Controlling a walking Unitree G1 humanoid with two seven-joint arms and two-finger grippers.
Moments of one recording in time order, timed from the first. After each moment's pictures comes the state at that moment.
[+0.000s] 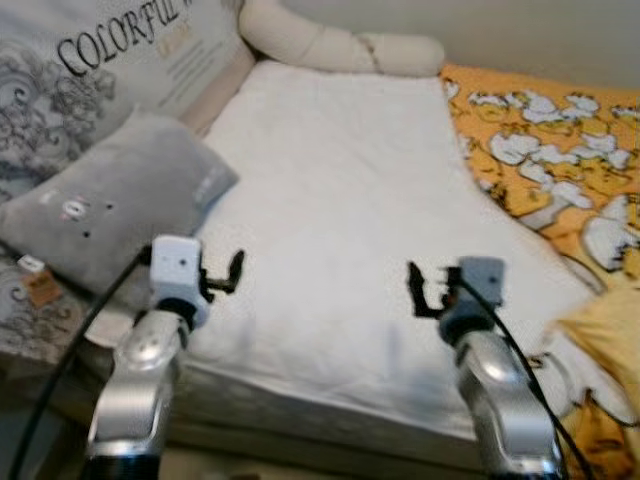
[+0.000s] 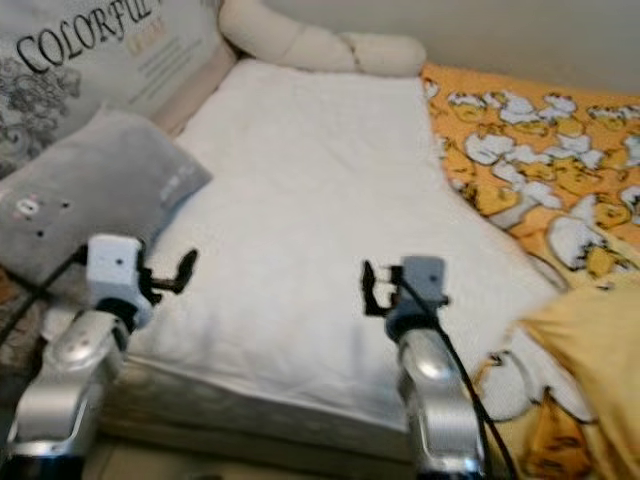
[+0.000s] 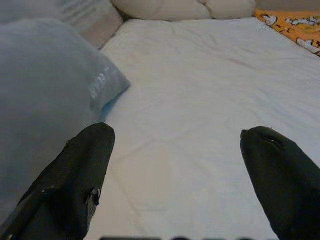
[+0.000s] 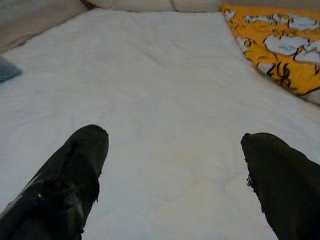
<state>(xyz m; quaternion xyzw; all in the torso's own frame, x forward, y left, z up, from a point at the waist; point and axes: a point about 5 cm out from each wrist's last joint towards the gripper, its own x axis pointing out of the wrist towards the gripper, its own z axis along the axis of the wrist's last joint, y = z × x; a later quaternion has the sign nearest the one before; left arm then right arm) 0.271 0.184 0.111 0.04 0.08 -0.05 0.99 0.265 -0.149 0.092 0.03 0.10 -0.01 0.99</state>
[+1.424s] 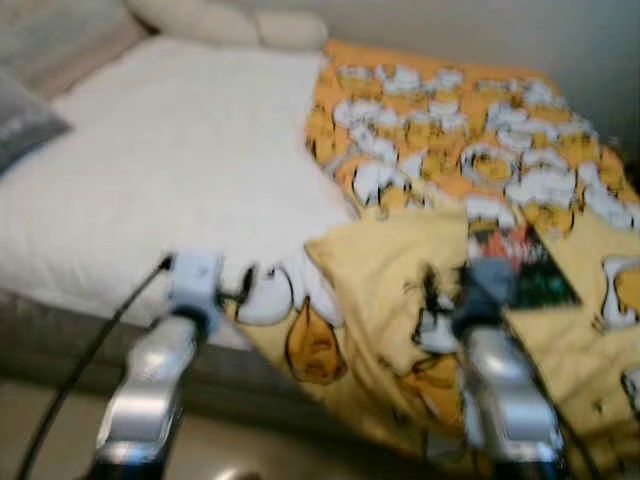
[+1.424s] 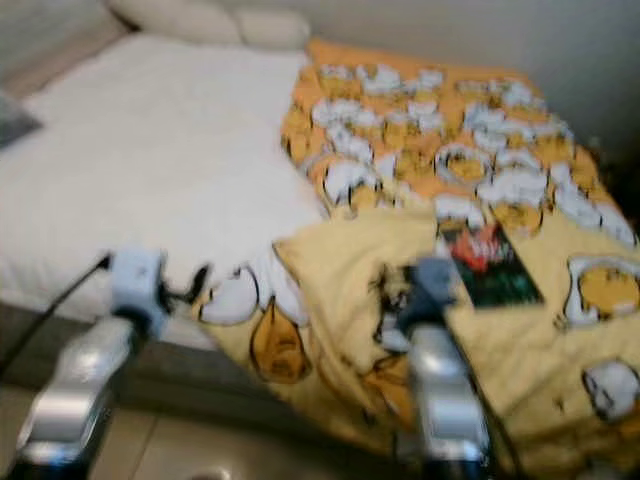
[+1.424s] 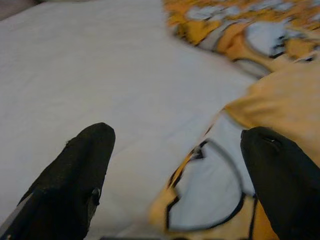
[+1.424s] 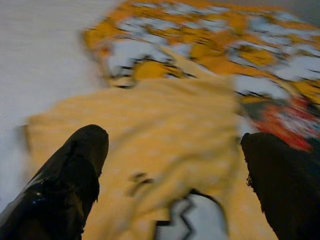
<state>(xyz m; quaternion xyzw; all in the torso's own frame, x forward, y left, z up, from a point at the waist) 0.267 0.180 0.096 0.08 0.11 -0.06 0.99 0.270 -0.155 0.079 0.02 0.11 -0.03 0.99</state>
